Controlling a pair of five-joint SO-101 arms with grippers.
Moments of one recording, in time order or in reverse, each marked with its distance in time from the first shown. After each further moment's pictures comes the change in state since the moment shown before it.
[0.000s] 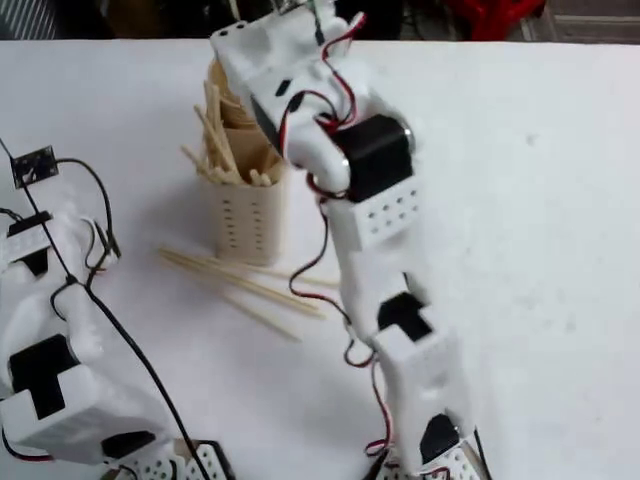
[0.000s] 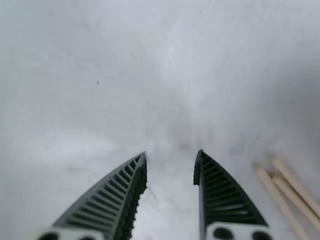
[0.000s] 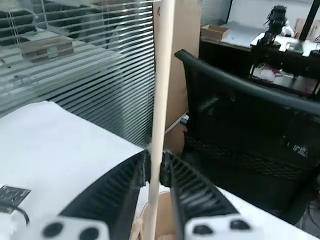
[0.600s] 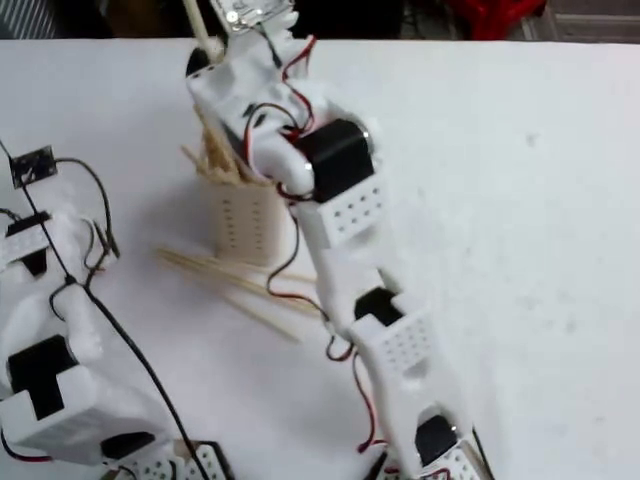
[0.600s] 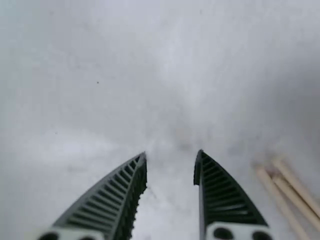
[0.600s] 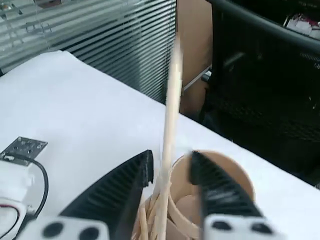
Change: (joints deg) left arm 0.0 0.0 0.0 0.0 0.0; right arm -3.3 6.9 -4.1 8.6 0.0
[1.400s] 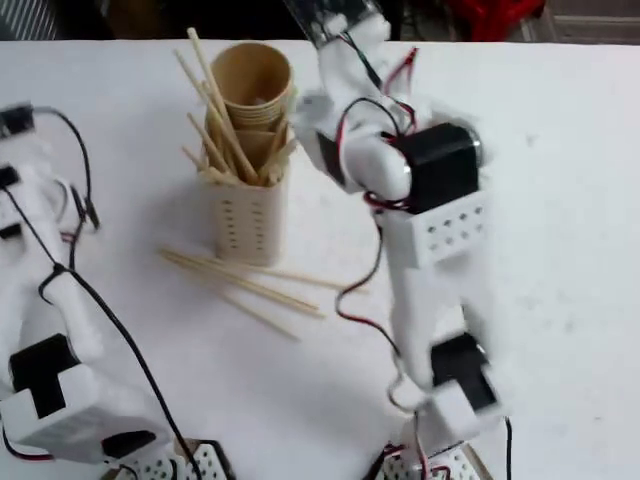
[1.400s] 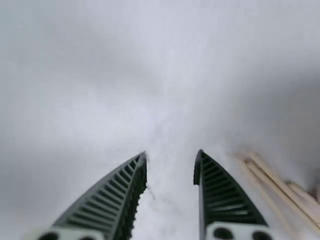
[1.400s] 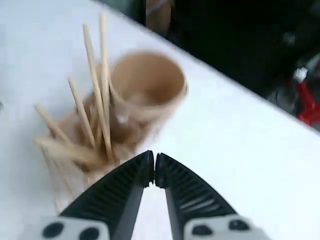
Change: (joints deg) left arm 0.0 0.0 -24.5 23.7 -3.6; right arm 12.4 -35.8 46.2 12.4 12.0
